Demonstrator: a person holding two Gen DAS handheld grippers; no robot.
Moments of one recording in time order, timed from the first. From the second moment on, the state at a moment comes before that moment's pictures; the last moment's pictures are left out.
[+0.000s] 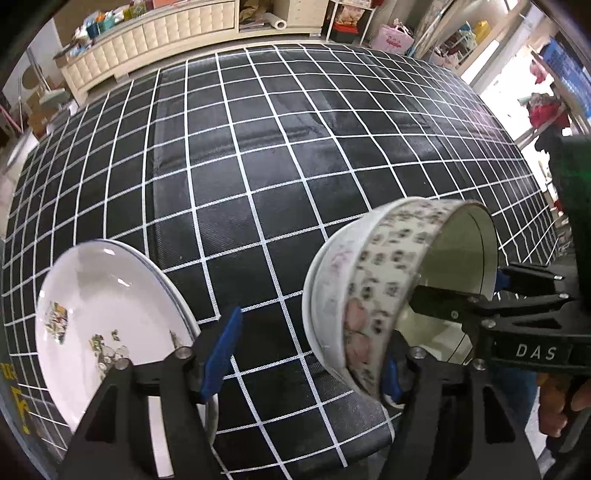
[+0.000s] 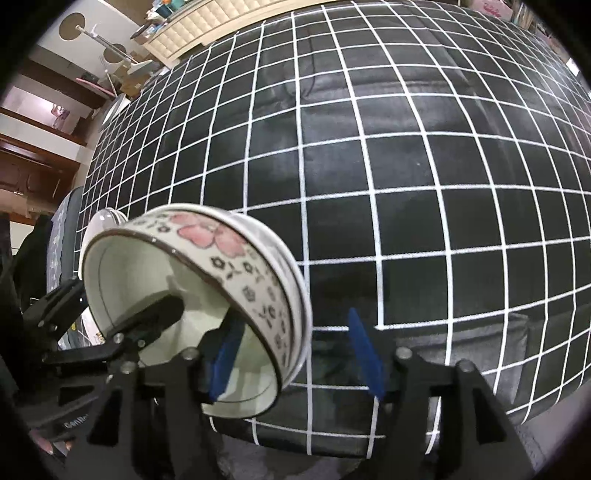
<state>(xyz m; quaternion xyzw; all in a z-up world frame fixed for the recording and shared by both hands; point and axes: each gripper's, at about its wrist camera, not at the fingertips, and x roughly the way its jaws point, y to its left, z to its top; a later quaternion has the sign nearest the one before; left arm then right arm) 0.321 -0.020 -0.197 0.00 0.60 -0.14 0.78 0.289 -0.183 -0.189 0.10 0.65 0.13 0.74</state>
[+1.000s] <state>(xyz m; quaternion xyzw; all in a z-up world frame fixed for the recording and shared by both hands) 0.312 -0.035 -0.208 -0.04 0.61 -0.20 0.77 0.273 -0.179 -0.190 0.16 0.65 0.17 0.72</state>
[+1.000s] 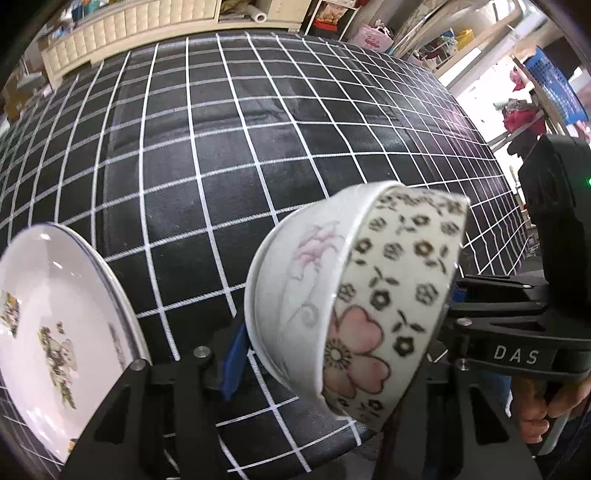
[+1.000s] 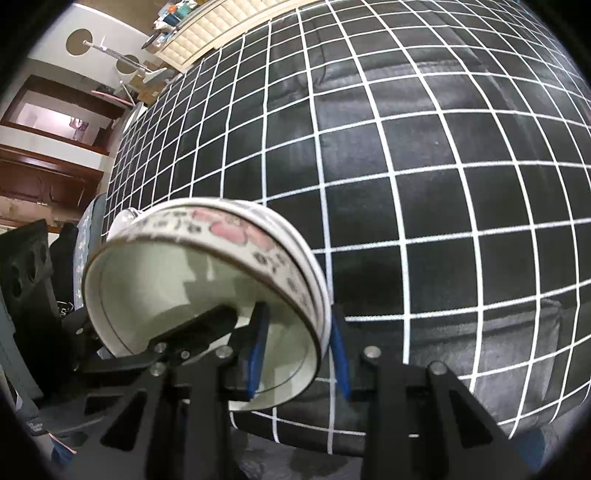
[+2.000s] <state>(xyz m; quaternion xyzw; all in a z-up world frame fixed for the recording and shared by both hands) 0.274 0.161 -0.148 -0.14 0.58 -0.07 0.80 0.294 0.025 -0.147 0.05 0.65 0.27 0.71</state>
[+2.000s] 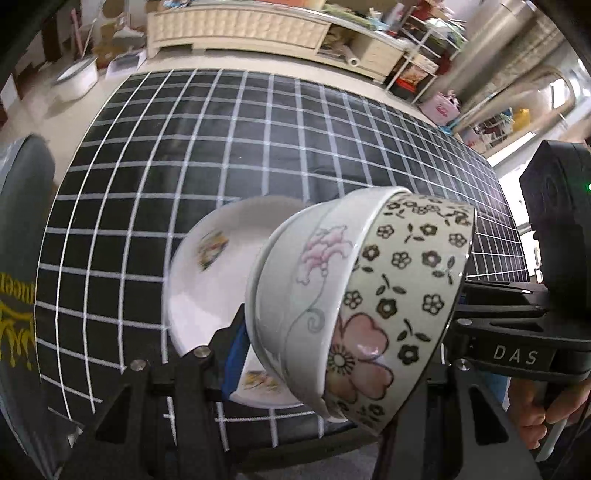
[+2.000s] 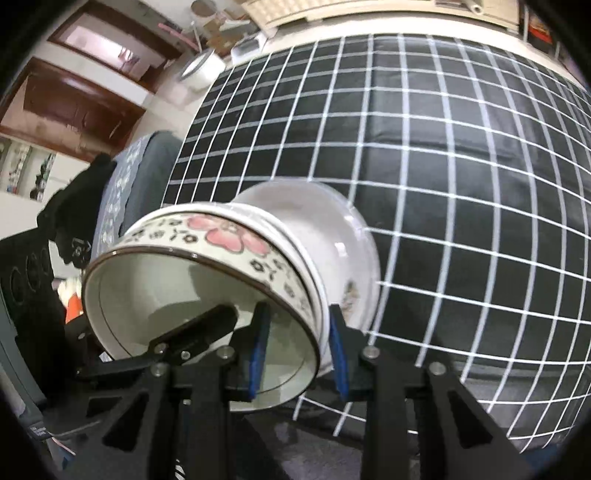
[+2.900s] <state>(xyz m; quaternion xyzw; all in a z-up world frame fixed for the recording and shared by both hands) 0.269 0.190 -0.190 -0.18 0.60 -0.08 0.77 0.295 0.055 -0.182 0.03 0.69 0.25 0.67</state>
